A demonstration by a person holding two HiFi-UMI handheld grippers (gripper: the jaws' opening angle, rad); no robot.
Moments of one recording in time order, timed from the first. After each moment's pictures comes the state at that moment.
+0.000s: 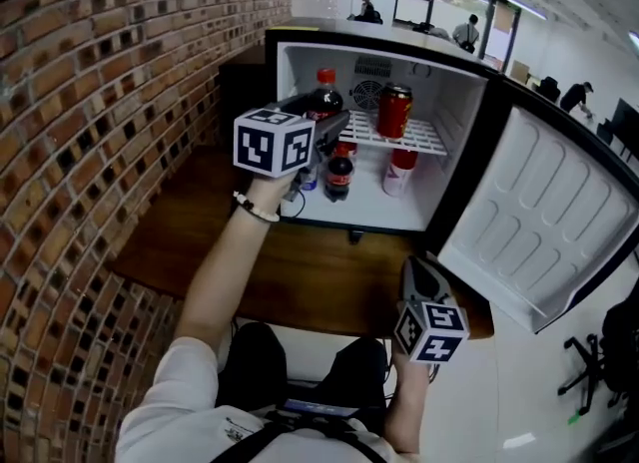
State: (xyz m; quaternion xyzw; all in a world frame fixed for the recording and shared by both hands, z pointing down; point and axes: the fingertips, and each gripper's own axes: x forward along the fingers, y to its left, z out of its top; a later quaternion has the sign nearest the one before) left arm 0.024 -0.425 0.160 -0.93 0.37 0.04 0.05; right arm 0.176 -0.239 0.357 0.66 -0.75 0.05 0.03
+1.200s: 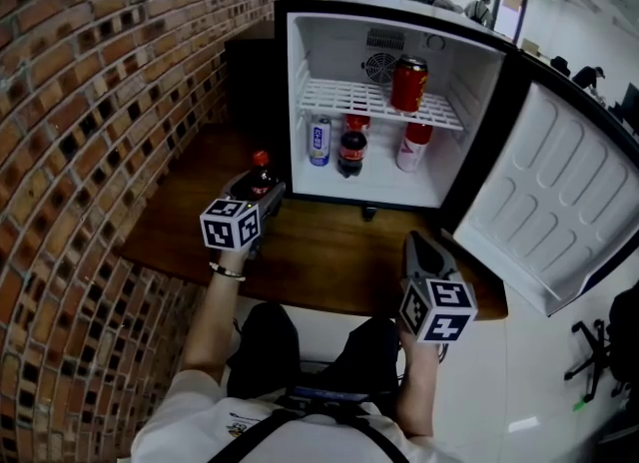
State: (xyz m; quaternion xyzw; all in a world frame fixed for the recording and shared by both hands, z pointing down) left arm -0.120 -0.423 0.393 -0.87 0.48 0.00 -0.03; right arm 0.146 -0.249 0.359 0.63 -0.77 0.05 0.05
